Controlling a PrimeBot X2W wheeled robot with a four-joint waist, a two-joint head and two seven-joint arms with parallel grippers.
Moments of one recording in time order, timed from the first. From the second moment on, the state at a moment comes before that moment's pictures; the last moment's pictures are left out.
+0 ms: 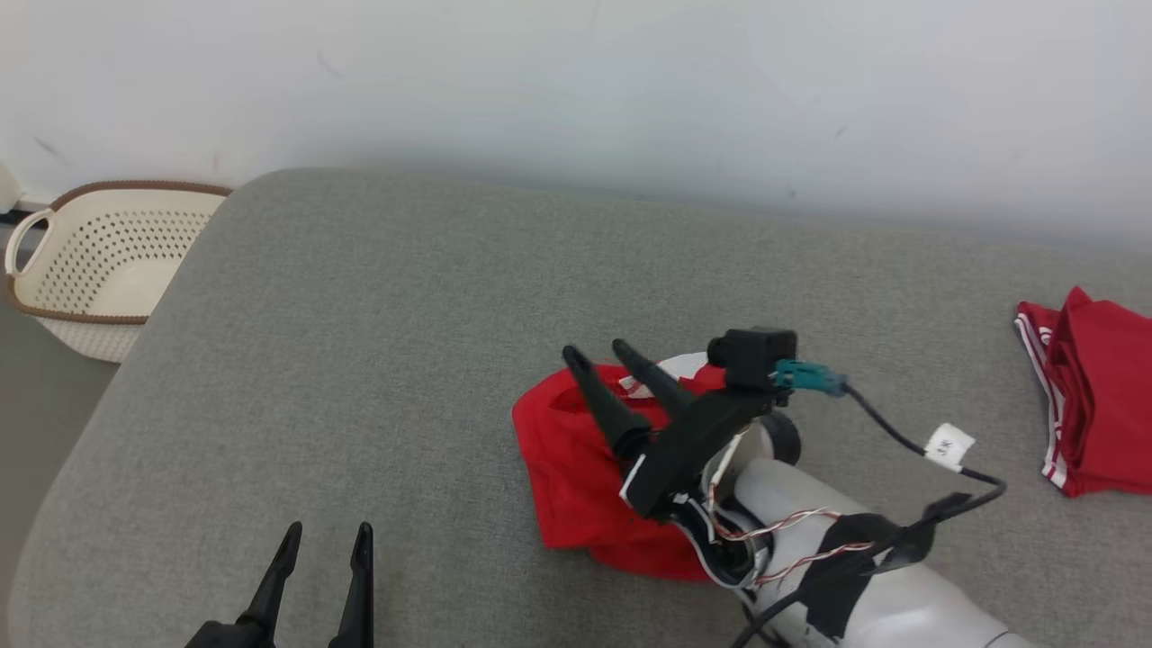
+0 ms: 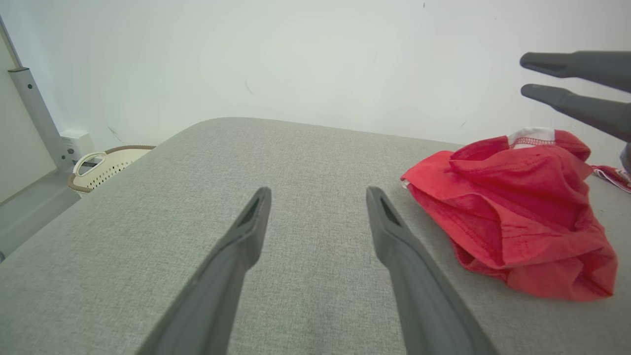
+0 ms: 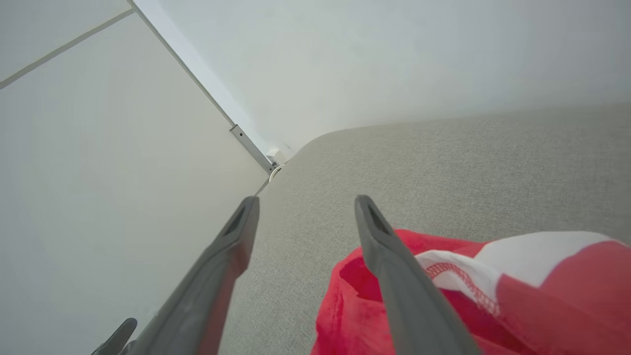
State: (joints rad) left arm -0.07 0.05 -0.05 0.11 -0.11 -0.03 -0.26; right arm -0.82 -0.12 1.14 0.72 1.20 0.13 -0.25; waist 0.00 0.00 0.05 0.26
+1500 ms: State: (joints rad) left arm -0.02 0.05 -0.02 0.09 -0.09 -0.03 -0.26; right arm -0.44 -0.22 0.83 0.43 0.94 0.13 -0.18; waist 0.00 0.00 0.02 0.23
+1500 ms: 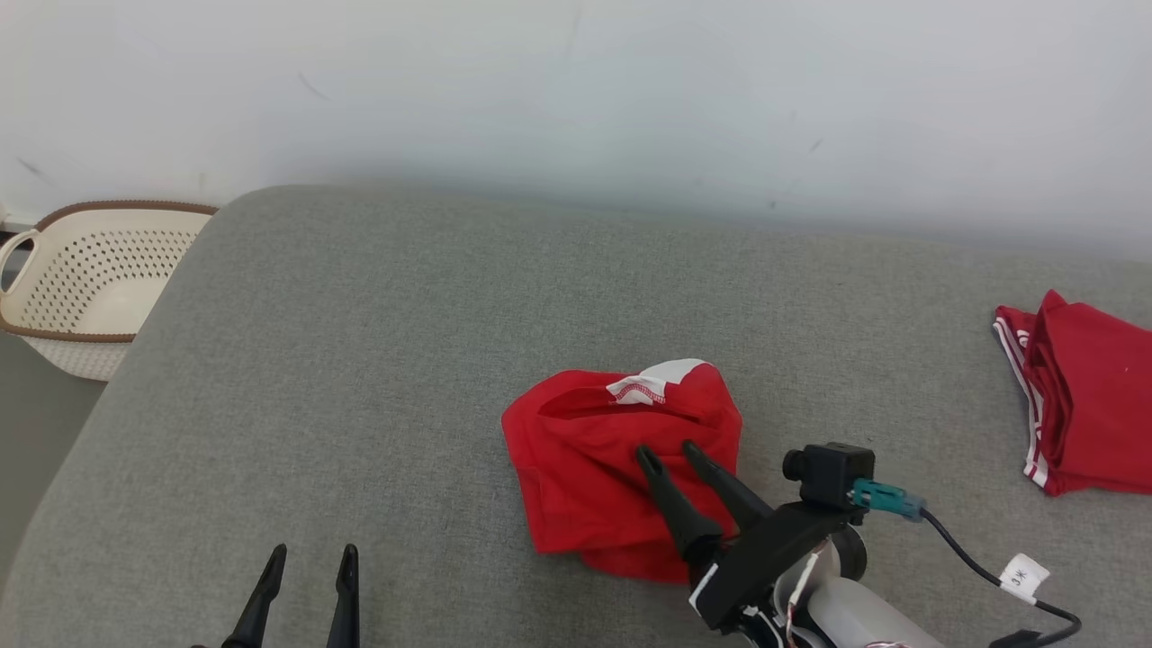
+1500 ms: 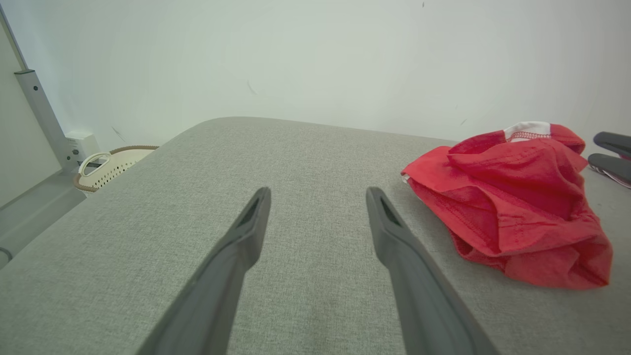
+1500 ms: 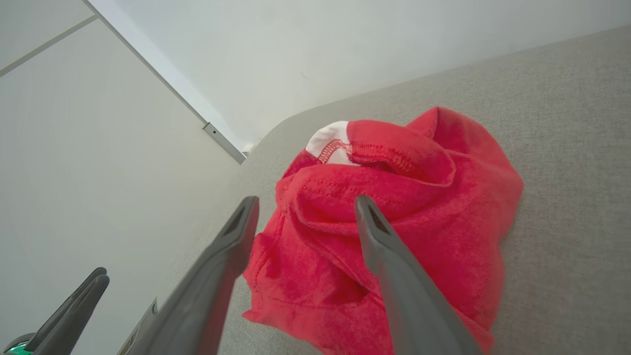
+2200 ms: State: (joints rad) left arm -0.03 0.05 -0.03 0.09 -0.11 -0.02 -0.26; right arm -0.56 -0.14 0.90 0.61 0.81 0.13 -0.21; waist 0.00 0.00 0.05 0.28
